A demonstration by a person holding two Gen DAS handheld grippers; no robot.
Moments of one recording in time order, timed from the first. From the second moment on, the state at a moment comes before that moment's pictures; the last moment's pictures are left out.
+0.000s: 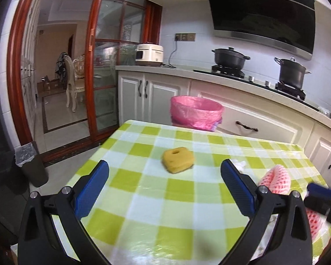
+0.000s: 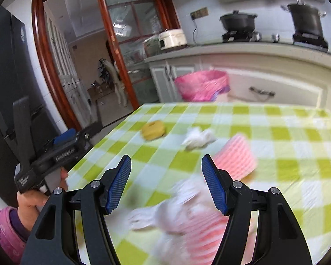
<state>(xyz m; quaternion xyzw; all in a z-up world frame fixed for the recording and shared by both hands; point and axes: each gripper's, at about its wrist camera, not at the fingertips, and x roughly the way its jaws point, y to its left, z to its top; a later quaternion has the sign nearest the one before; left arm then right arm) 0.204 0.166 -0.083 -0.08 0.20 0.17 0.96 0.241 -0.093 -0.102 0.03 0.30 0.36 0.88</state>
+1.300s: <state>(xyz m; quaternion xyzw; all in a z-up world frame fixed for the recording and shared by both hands) 0.293 0.096 -0.116 -0.06 0.27 0.09 0.96 0.277 -0.227 -0.150 0.07 0.35 0.24 0.91</state>
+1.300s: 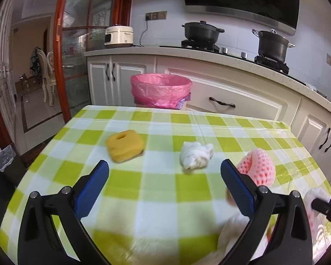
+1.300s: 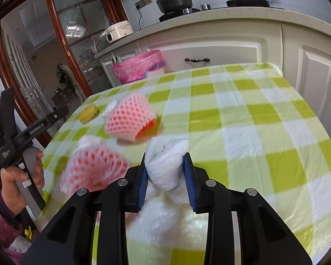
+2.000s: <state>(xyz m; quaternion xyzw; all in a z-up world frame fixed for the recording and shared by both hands) 0.431 0.071 -0.175 -0.03 0.39 0.01 0.92 0.352 -0.198 -0.136 0.04 0.33 0.27 0.90</state>
